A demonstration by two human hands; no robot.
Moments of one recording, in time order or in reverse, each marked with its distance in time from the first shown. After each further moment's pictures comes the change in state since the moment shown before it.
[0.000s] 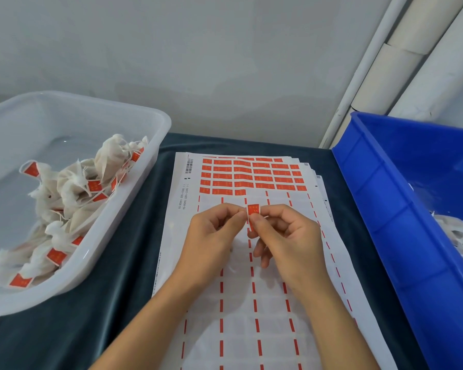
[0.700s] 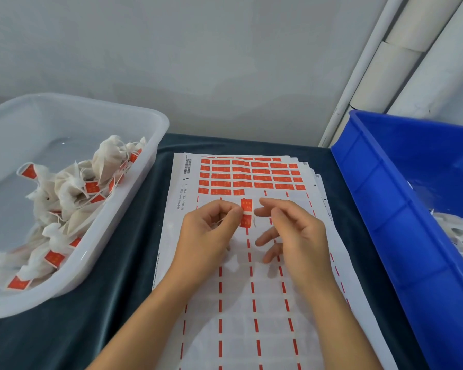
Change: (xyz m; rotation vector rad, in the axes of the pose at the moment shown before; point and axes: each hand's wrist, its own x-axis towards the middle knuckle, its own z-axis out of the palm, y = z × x) left_hand 0.001 0.004 0.000 0.036 0.066 -0.060; right_hand 0.002 0.001 -0.009 -0.016 0.047 0.055
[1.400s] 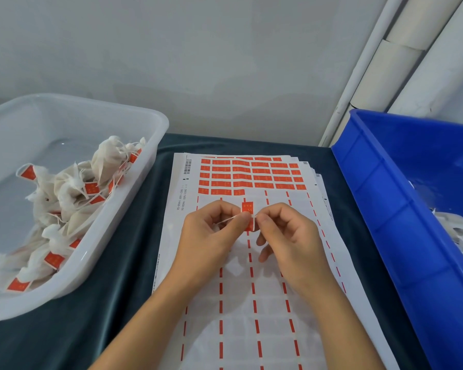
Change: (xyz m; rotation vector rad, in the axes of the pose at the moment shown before) left_hand 0.001 -0.002 0.000 -0.011 -0.028 0.027; right_hand -0.001 0.003 0.000 -0.024 -0.144 -0.053
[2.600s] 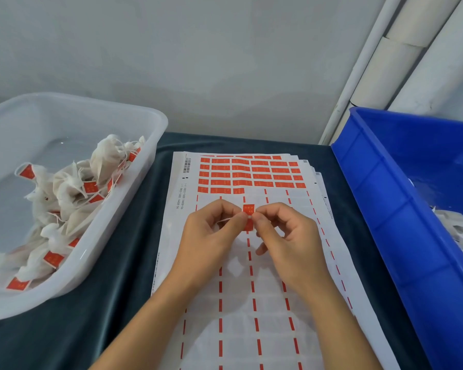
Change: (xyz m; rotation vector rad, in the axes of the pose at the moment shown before) left_hand -0.003 -0.002 -0.002 -0.004 -0.045 0.024; right_hand 0.000 0.001 0.004 -0.076 0.058 -0.049
